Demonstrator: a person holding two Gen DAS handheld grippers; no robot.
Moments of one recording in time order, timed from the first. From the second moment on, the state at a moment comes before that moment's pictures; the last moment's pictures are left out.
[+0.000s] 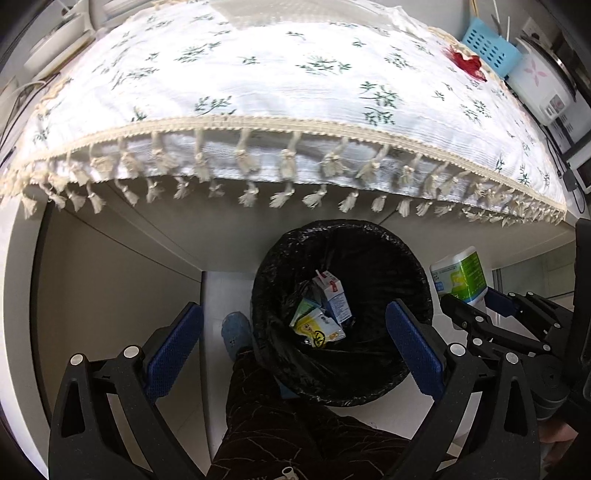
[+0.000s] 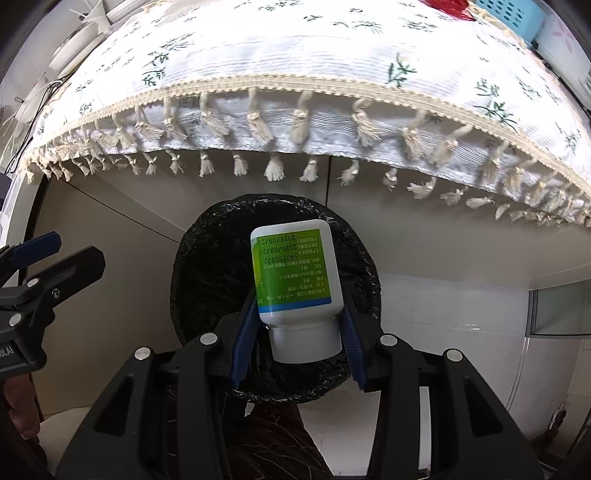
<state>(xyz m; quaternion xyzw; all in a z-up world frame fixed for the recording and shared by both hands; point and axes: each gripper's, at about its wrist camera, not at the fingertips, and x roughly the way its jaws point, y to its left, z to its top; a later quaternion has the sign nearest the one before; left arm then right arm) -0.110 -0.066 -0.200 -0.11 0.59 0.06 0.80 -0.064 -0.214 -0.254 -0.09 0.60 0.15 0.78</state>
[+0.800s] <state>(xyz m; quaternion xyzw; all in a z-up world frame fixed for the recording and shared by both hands) -0.096 -0.058 -0.145 -0.11 0.57 0.04 0.82 -0.054 -0.237 -0.147 -0.08 0.51 0.13 0.84</state>
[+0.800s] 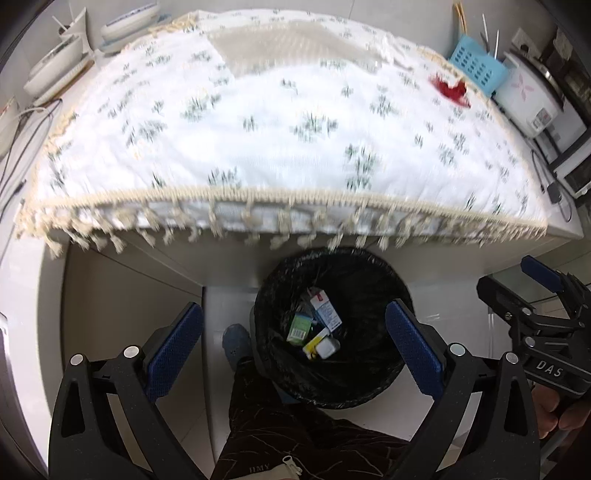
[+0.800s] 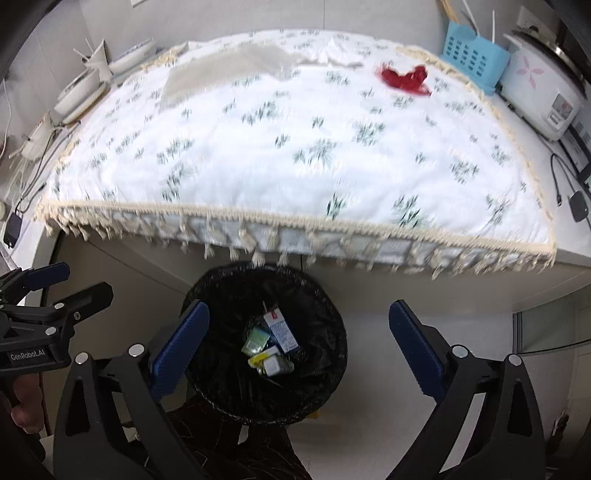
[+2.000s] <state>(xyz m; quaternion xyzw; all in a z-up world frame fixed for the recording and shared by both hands) 0.023 0.020 -0.063 -0.10 0.52 0.04 0.85 0.059 -0.176 -0.063 -0.07 0.45 0.13 0.88</state>
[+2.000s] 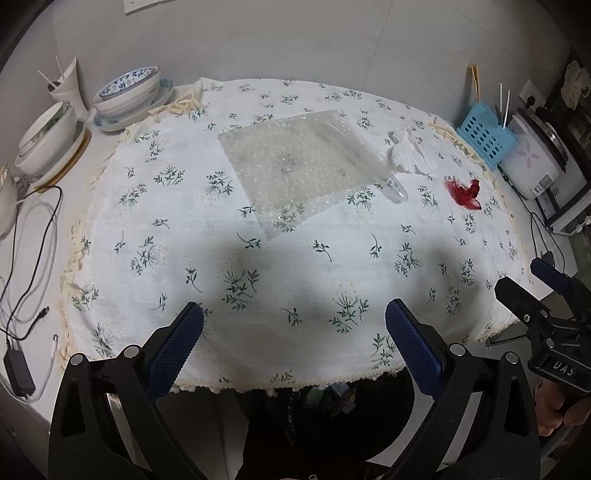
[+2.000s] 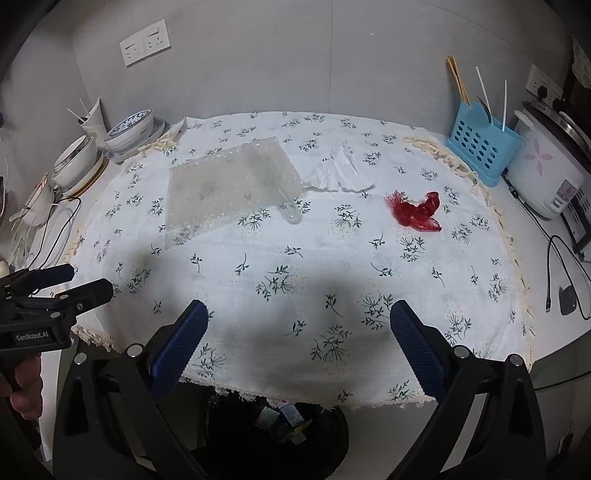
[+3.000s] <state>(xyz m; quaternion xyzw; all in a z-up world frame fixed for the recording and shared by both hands) 0.245 -0.007 -0.120 -0.11 0.57 -0.01 0.81 0.224 -0.258 -0.116 -0.02 0.51 -0.01 0.86</state>
